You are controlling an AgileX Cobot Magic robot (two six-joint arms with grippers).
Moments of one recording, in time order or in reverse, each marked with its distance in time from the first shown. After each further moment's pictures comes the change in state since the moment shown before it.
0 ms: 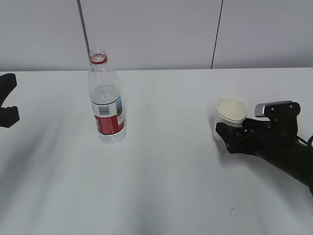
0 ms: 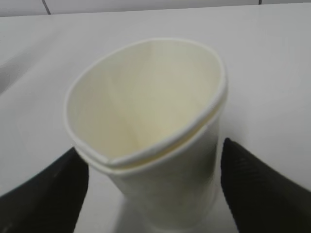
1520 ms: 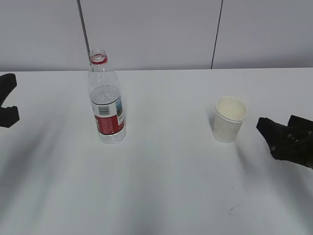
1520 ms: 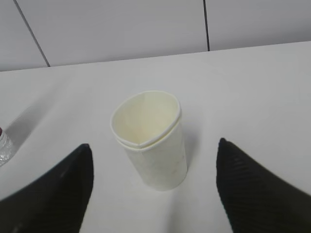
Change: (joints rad) left arm 0.000 0.000 0.000 0.000 0.000 -0.001; right arm -0.003 -0.515 0.369 0.128 0.068 0.044
